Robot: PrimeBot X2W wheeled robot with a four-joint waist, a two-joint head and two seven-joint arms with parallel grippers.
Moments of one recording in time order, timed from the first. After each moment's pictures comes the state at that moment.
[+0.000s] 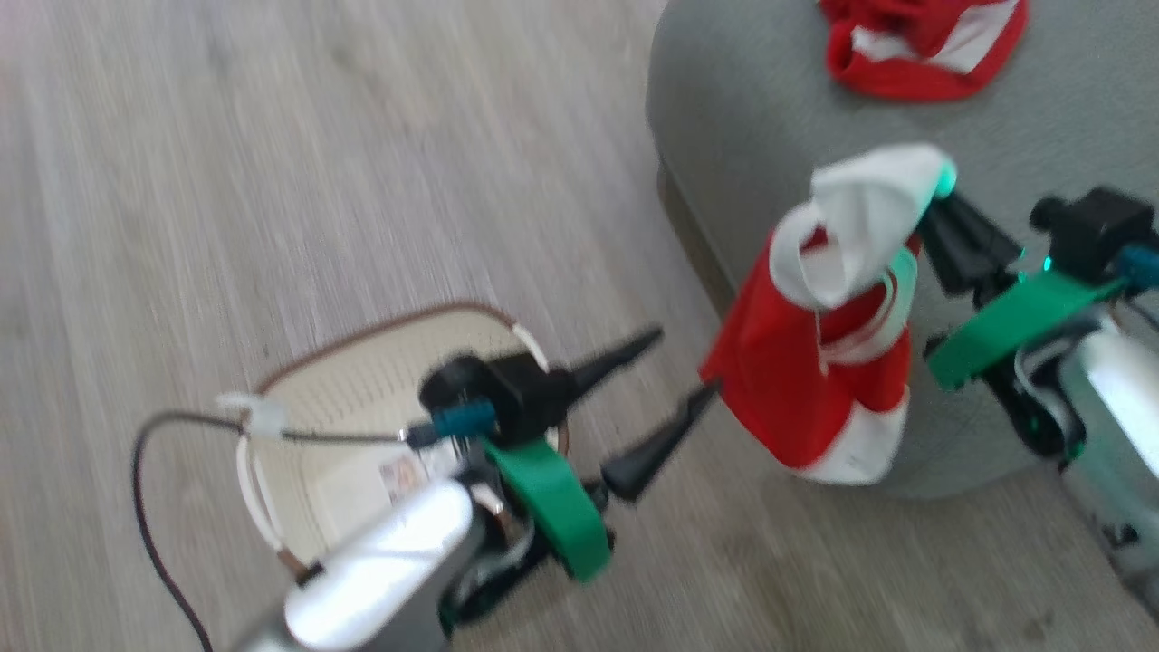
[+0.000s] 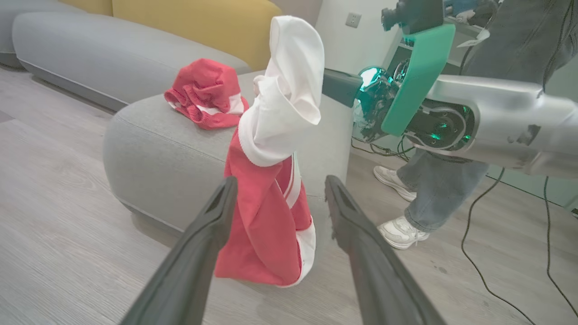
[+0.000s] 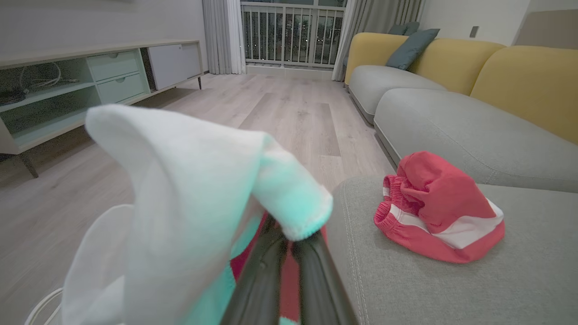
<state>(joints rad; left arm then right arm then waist) -0.48 0.22 -0.89 0.11 -0.66 -0.09 -0.15 -0.56 -0.52 0.53 0.37 0.62 0.13 -0.26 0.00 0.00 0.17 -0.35</state>
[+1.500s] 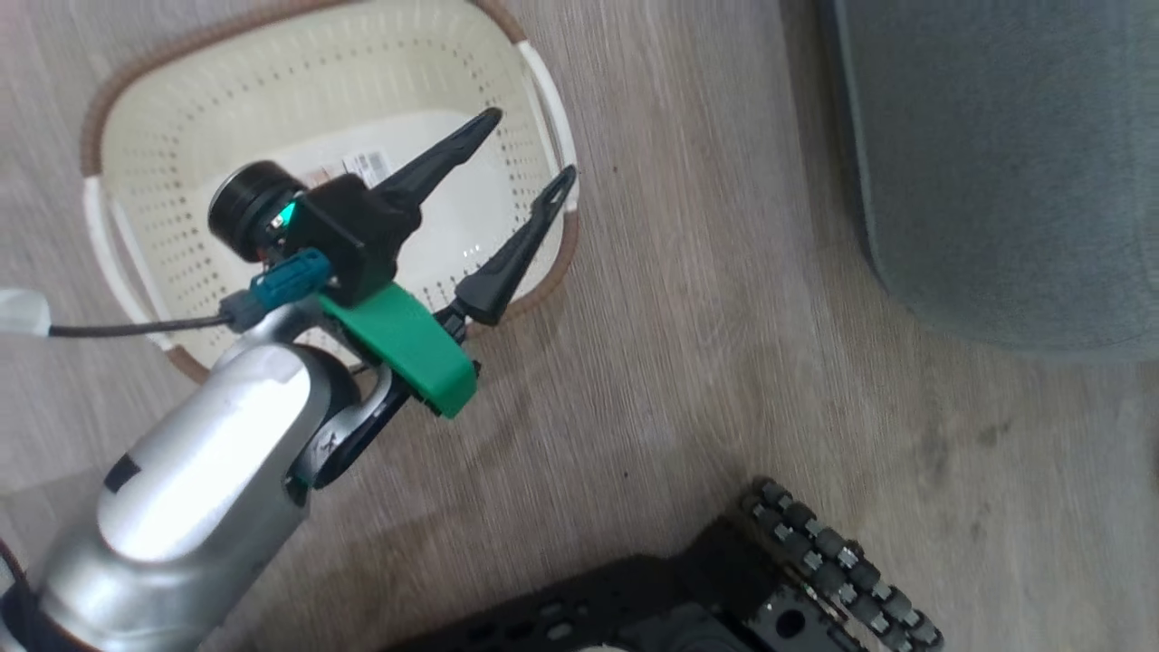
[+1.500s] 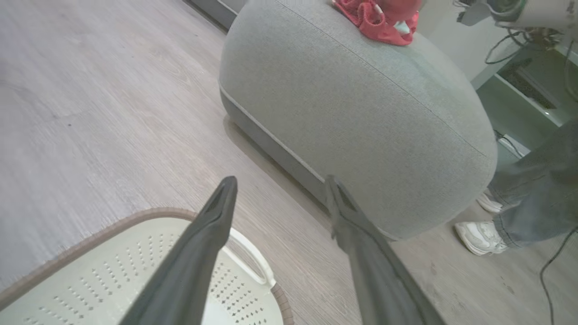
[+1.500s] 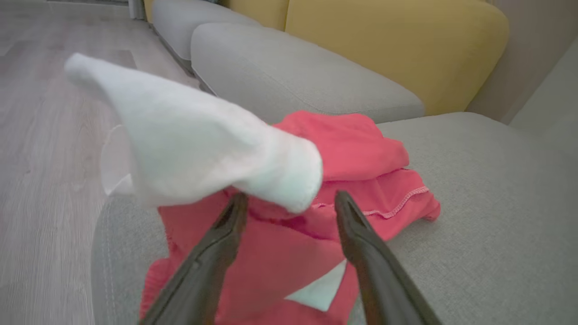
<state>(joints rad) -0.69 0.44 -0.74 -0.06 -0.58 0.01 -0.06 -1.30 -0.35 -0.50 1.03 0.03 0.13 -0.24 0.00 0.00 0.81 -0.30</state>
